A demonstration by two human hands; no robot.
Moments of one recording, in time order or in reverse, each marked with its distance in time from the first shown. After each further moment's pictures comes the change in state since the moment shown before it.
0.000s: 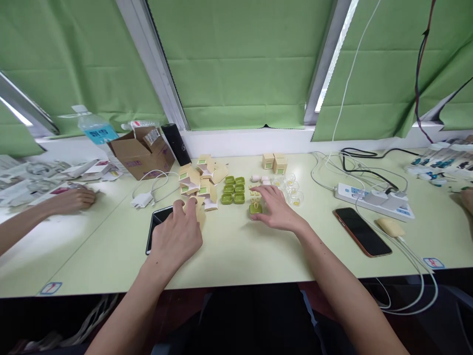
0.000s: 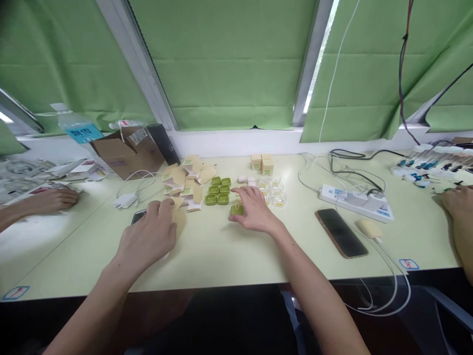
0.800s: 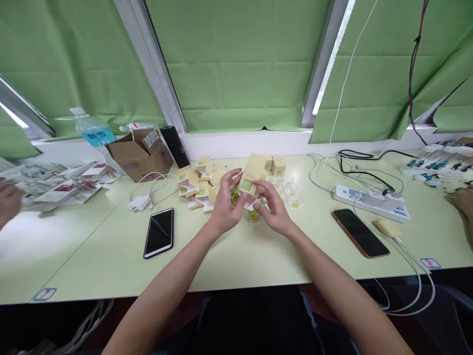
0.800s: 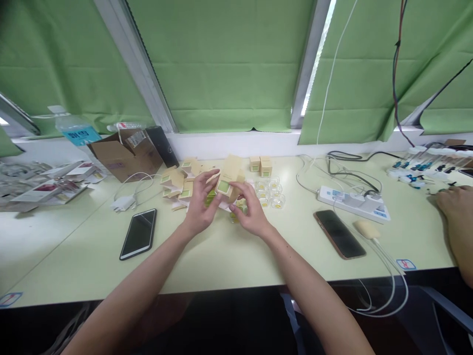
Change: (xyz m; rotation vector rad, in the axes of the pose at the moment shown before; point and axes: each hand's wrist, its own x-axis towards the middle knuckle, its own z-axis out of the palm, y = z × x) left_hand 0.081 0.078 0.046 -1.314 0.455 0.626; right_hand 0.006 -0.001 0.019 0.432 0.299 -0.139
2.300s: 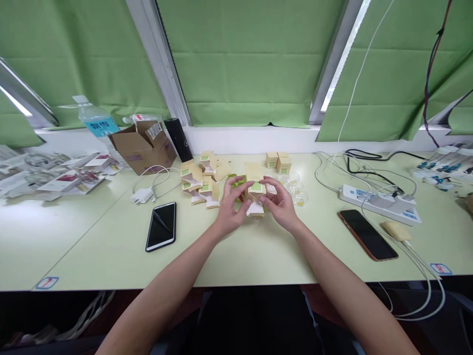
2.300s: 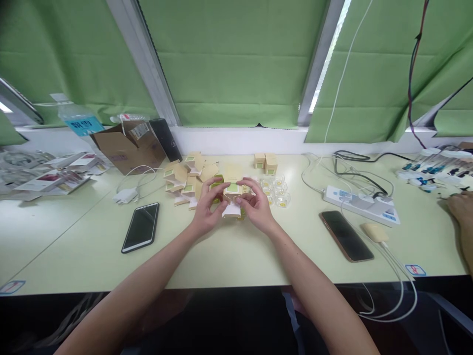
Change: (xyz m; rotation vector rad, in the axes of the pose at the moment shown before) left_hand -0.031 -0.025 0.005 0.026 -0.026 -0.110; right_hand 0.001 0.013 0.005 0.317 0.077 0.174
